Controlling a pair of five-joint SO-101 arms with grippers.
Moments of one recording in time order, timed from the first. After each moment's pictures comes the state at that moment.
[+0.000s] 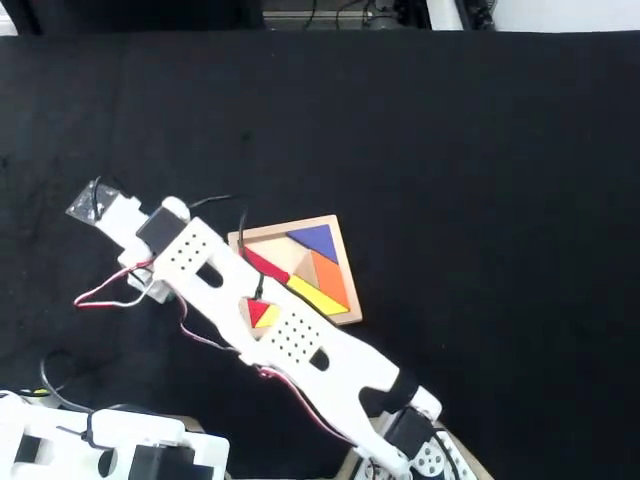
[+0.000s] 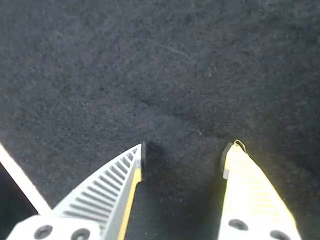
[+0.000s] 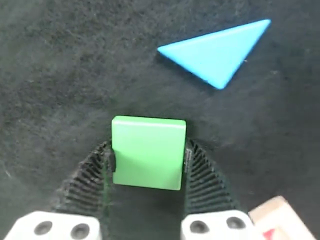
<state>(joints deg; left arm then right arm) -87.1 -50.3 80.7 49.4 -27.6 -54.1 78.5 -90.9 99.1 6.6</state>
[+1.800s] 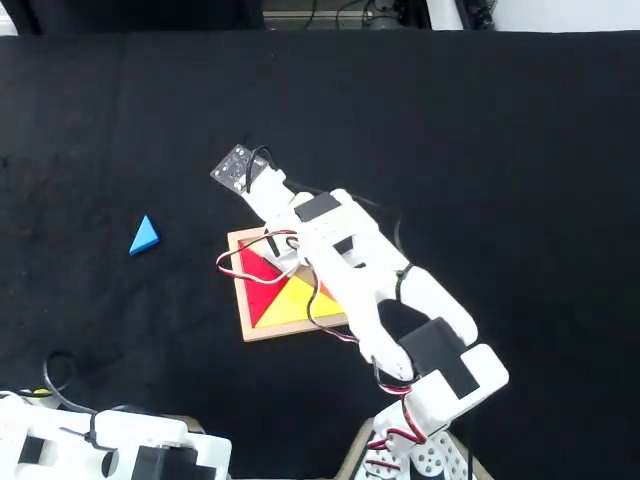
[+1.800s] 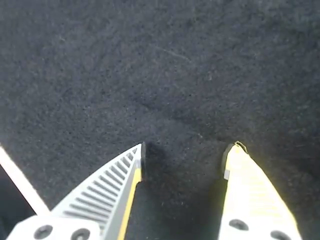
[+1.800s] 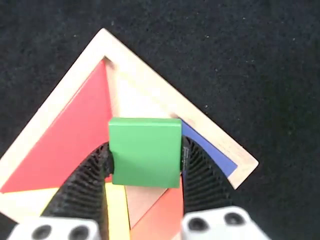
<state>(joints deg) -87.1 -50.9 82.2 47.3 -27.6 -30.2 6.2 25.7 48.7 23.9</state>
